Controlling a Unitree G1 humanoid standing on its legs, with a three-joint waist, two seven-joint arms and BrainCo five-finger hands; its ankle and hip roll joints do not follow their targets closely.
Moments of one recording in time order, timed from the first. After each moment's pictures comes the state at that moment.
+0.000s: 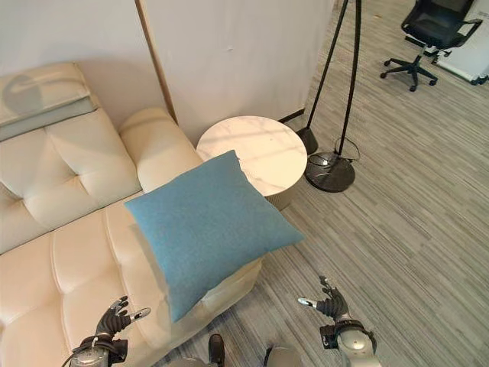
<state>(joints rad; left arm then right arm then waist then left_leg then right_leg) 0.12 0.32 -0.03 0.67 -0.19 -0.02 0.12 0.09 -0.37 0.11 0.45 0.10 0.01 -0.07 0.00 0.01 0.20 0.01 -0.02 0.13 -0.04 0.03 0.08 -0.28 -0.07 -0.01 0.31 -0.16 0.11</state>
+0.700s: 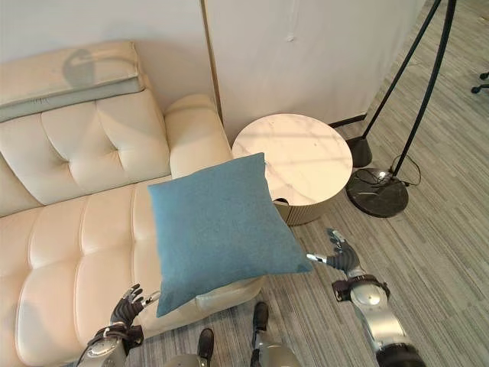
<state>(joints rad) 0.03 0.24 -0.07 0.63 -0.42 -0.06 0.14 -0.13 -0.55 0.16 0.41 0.24 0.00 -0.05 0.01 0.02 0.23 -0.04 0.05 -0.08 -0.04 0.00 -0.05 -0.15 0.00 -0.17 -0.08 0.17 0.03</state>
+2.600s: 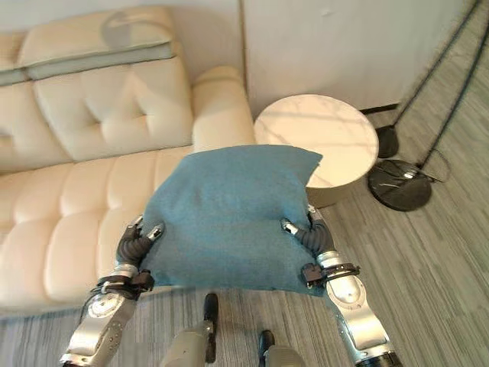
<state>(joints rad) 0.09 0.30 -0.16 0.02 -0.42 -0.10 0.18 0.01 -0.45 0.16 -0.09 0.23 -0.09 -0.07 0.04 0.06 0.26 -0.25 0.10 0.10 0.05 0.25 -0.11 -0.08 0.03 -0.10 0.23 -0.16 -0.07</state>
